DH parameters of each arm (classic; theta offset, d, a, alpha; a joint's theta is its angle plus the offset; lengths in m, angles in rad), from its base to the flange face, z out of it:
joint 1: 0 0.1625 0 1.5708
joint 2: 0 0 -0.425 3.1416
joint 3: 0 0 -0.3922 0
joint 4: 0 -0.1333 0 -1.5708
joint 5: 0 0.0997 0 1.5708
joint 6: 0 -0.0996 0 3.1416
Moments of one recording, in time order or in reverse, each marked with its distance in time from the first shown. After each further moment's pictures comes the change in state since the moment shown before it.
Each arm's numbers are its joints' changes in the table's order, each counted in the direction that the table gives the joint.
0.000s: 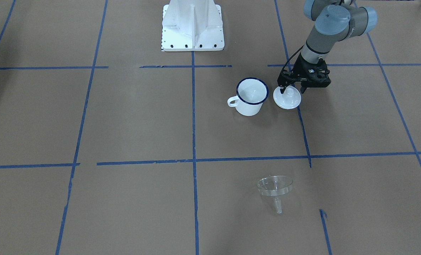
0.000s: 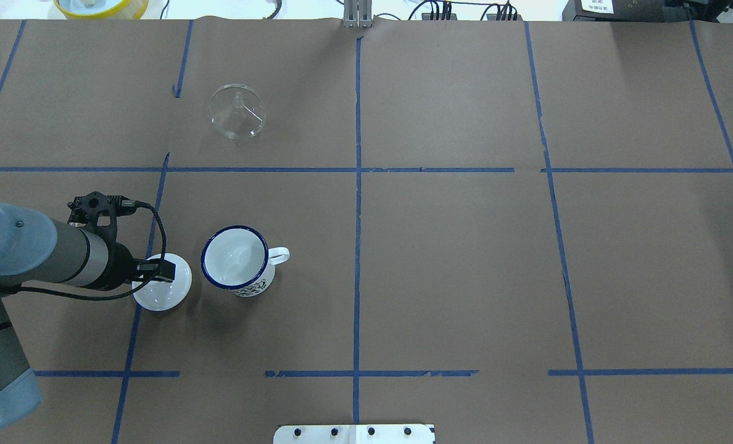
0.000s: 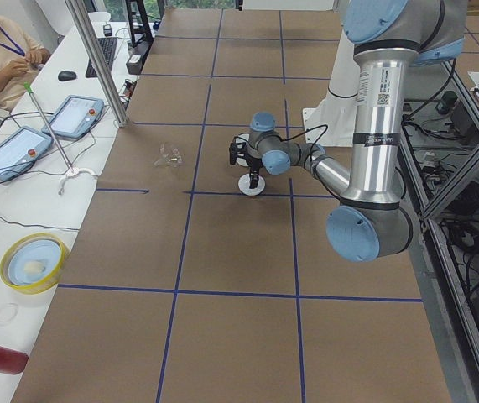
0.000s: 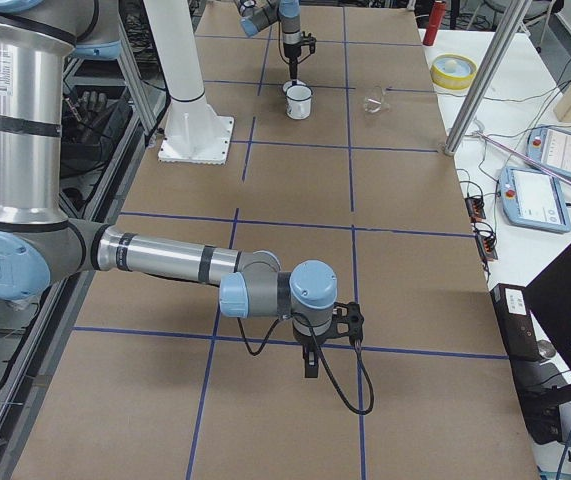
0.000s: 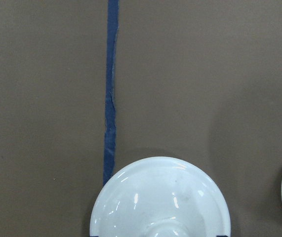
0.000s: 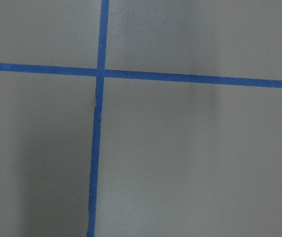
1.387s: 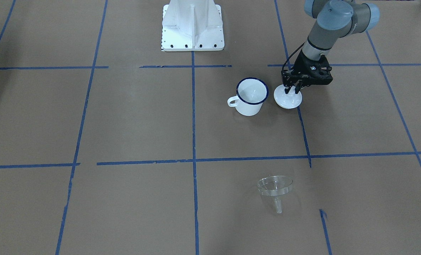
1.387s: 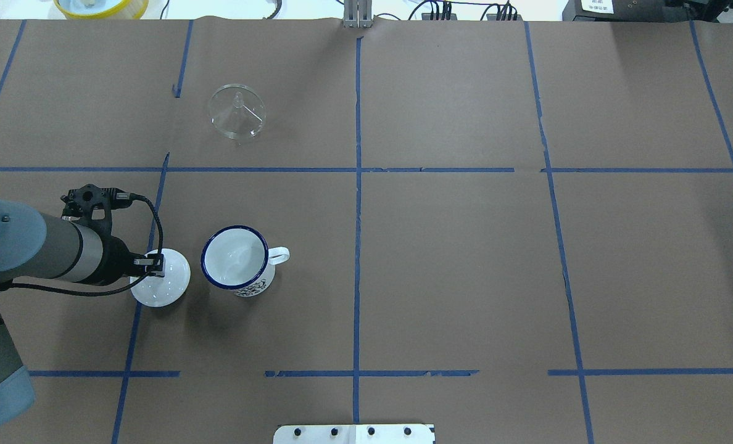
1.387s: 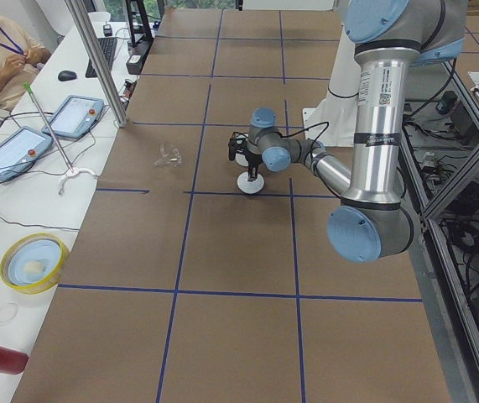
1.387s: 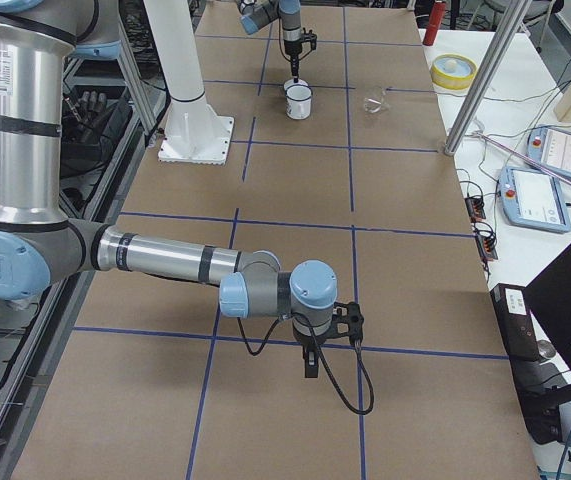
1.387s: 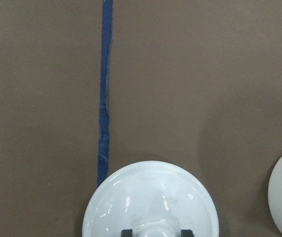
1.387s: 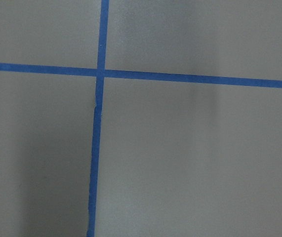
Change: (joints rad) left arm -0.026 0.006 0.061 -0.026 0.001 -0.003; right arm 0.000 0.000 0.000 0.000 0.000 0.000
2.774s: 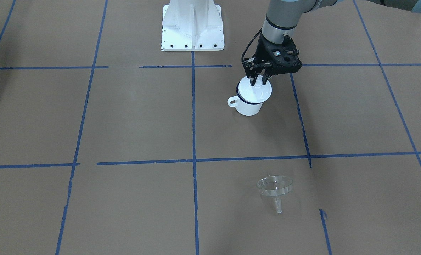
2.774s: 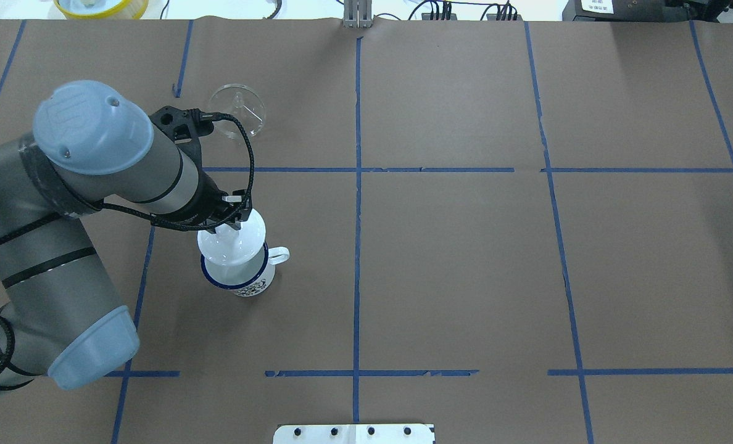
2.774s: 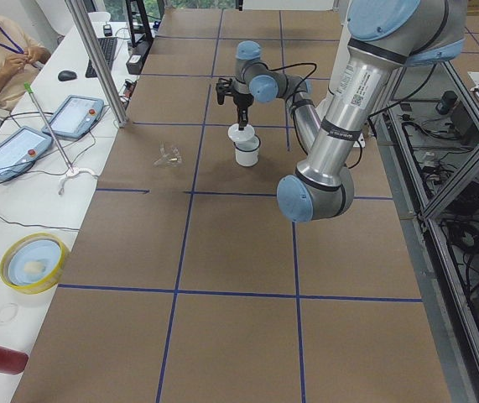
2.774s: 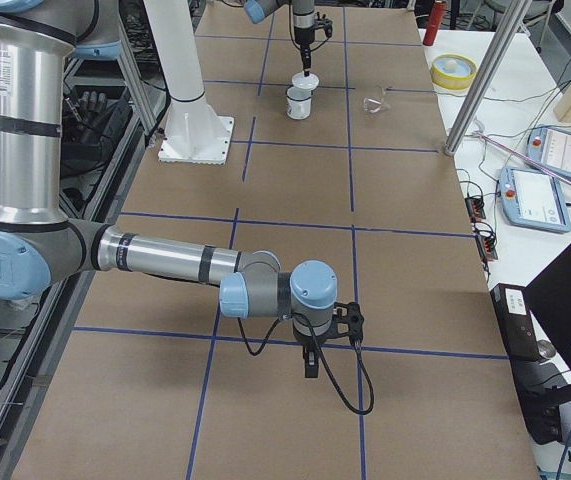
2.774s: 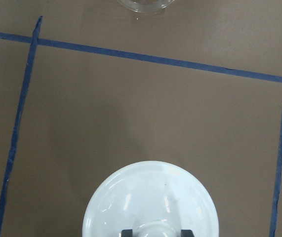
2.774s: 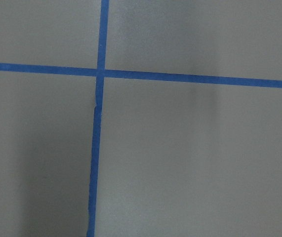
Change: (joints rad) left arm -0.039 -0.452 0.025 -0.520 -0.062 0.088; right arm 0.000 0.000 0.000 0.000 0.000 0.000
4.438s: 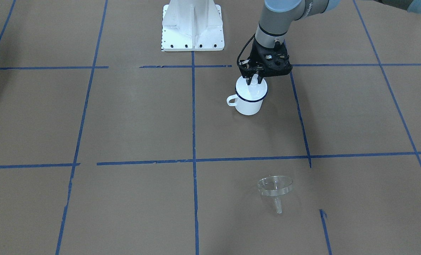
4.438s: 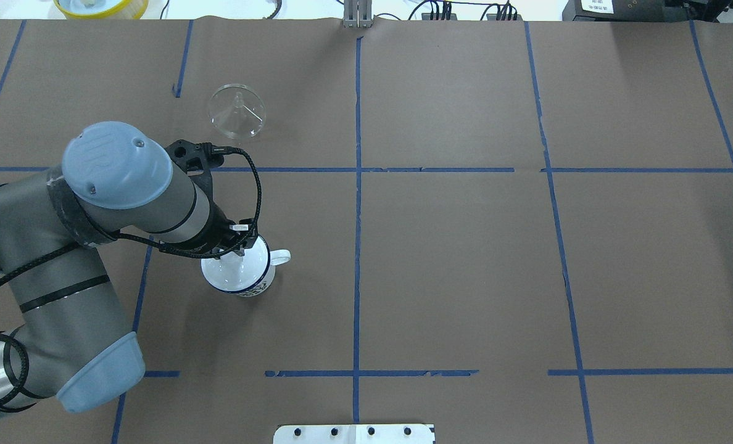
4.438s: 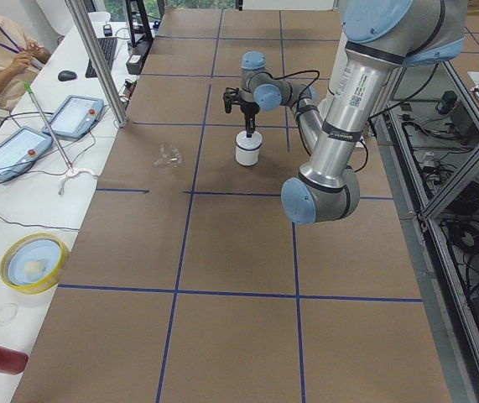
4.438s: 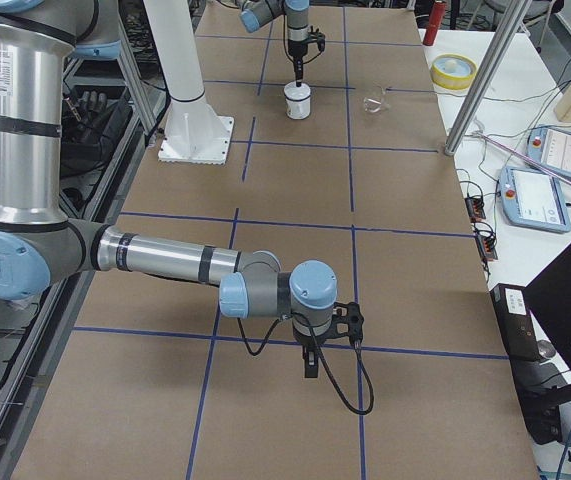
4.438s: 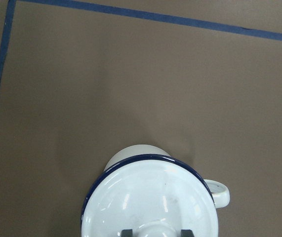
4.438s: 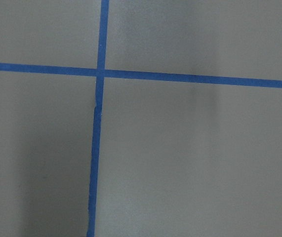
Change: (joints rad) left arm 0.055 0.033 -0.010 0.018 0.006 0.019; right arm 0.000 0.000 0.000 0.000 0.000 0.000
